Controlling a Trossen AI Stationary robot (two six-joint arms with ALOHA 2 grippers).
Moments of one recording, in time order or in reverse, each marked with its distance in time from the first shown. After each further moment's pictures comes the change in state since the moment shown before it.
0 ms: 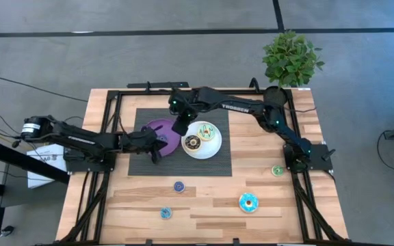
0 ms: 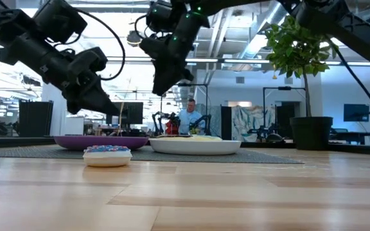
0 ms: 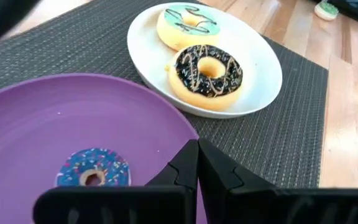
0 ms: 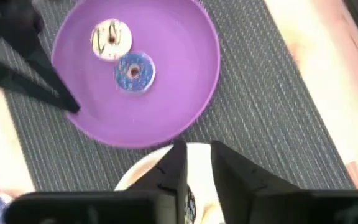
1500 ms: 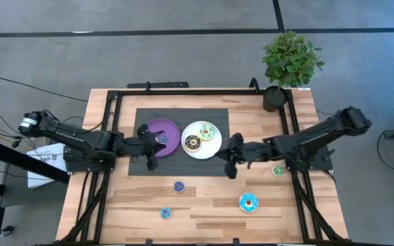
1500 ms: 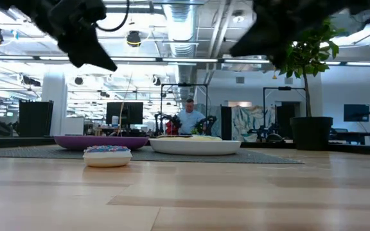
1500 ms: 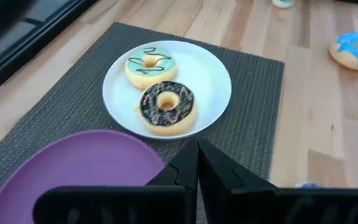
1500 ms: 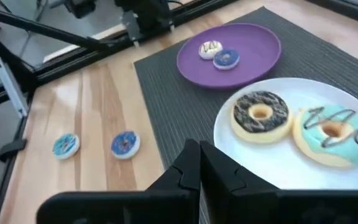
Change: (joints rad) left arm -0.235 -0.079 0.341 -0.504 -0.186 0.102; right arm 0.487 -1.069 -1.635 1.158 0.390 0.348
